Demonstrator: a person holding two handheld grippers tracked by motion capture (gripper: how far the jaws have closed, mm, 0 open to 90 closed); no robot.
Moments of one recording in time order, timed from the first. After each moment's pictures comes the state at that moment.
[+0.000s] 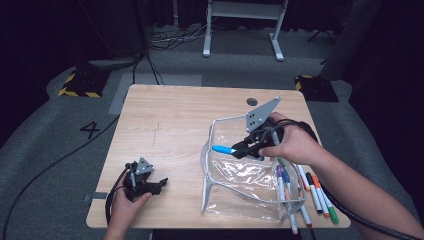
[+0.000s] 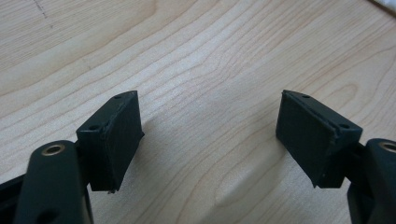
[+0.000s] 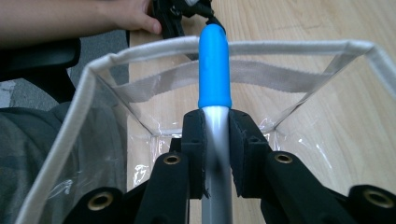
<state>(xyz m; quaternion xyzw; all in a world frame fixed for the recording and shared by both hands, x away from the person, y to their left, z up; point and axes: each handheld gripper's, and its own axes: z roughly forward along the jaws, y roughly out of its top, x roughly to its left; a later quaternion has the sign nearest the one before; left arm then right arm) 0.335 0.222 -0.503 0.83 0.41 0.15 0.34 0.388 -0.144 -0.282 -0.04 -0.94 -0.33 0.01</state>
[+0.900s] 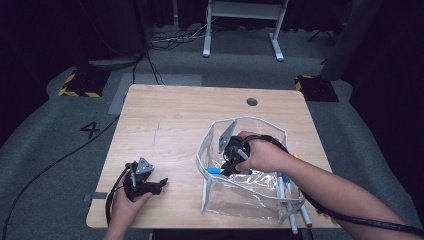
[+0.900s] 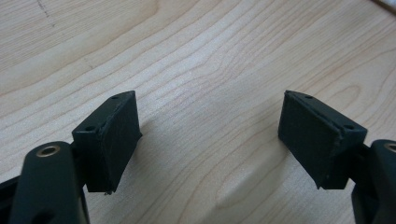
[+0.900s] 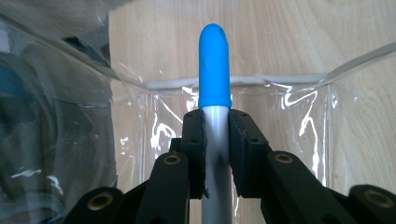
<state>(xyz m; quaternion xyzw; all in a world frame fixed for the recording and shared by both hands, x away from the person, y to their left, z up) 0.336 0.222 -0.503 0.83 0.41 0.16 0.34 0.397 -0.095 -0.361 -0.04 -0.98 -0.18 0.06</state>
